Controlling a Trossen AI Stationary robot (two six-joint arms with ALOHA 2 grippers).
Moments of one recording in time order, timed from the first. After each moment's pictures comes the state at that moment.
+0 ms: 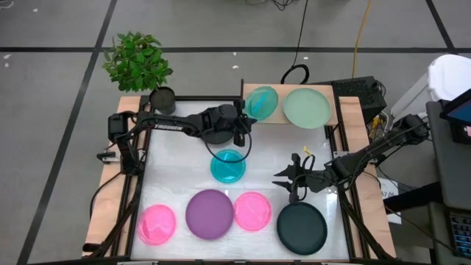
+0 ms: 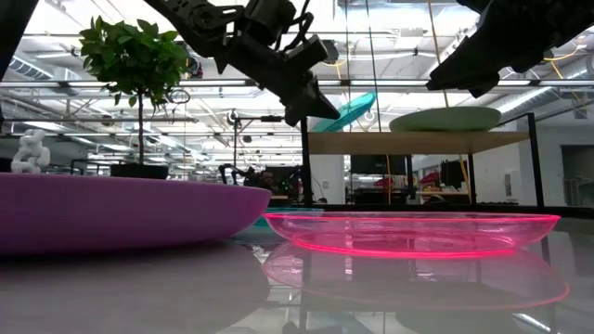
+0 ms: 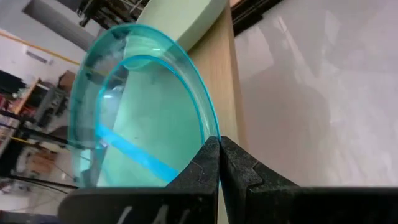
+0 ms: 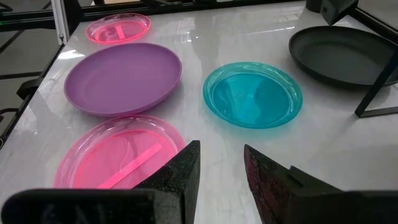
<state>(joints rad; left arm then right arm) 0.25 1.81 1.22 0.18 -0.13 0.74 0.47 1.09 0.50 0.03 0.49 0.39</state>
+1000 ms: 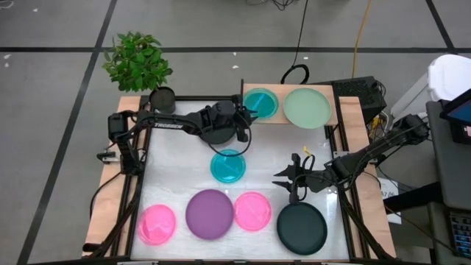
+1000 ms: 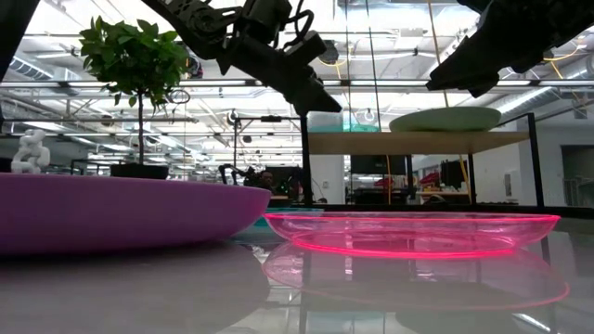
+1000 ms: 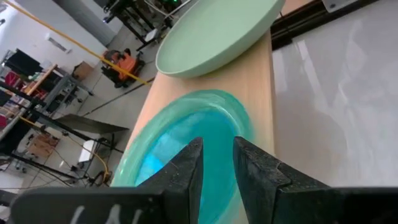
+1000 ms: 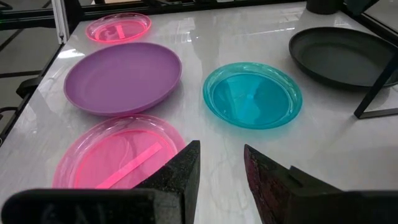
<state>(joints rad) 0.26 1.81 1.22 0.27 -0.14 0.63 0.47 1.09 0.50 0.03 0.49 0.38</state>
